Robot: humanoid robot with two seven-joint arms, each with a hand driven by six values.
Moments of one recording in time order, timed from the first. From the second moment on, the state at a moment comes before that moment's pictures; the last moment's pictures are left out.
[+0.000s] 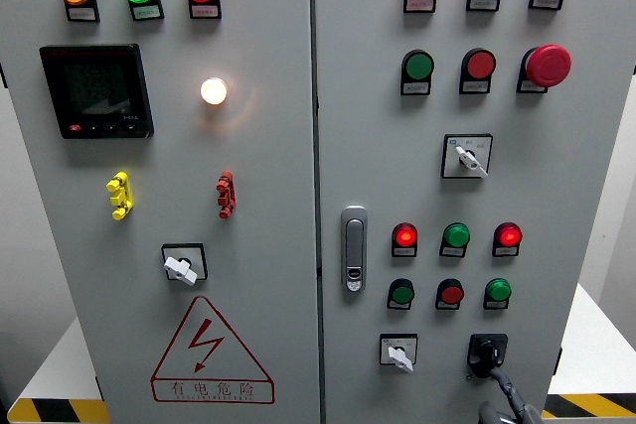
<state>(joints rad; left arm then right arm) -0.04 -0.09 0.02 -0.19 0.04 0.09 0.03 0.19 0.13 1.40 1.43 -1.35 0.03 -0.01</state>
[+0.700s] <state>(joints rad) -0.04 -0.09 0.02 -0.19 0.04 0.09 0.03 0.19 0.14 1.39 1.43 -1.35 0.03 -0.01</state>
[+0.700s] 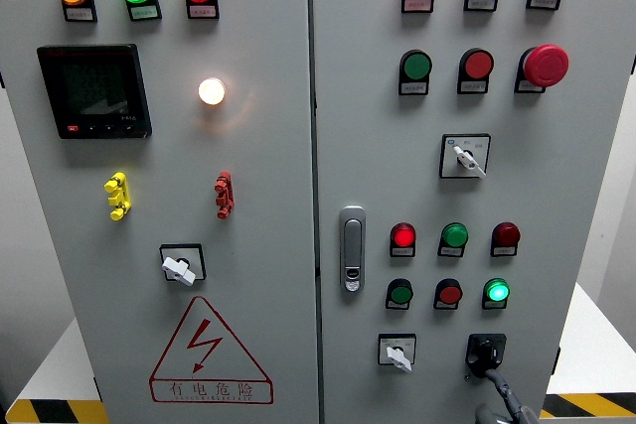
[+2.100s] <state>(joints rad) -0.04 -0.09 0.02 -0.19 0.04 0.09 0.03 0.12 0.11 1.47 1.49 -1.35 0.03 -0.01</state>
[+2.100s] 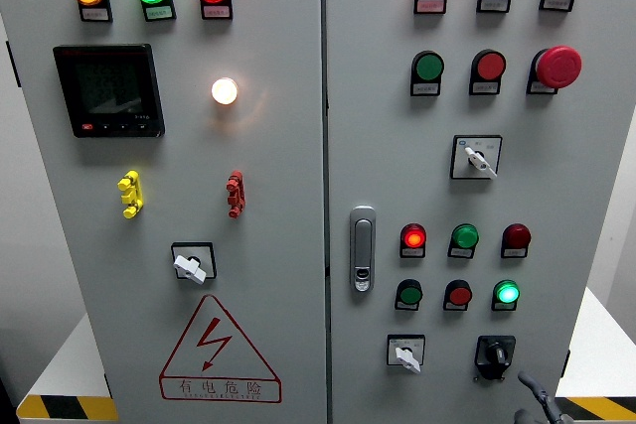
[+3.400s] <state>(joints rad) -0.04 -0.09 0.02 -0.19 0.04 0.09 0.03 -0.02 0.13 1.43 1.59 -1.44 0.03 0.00</state>
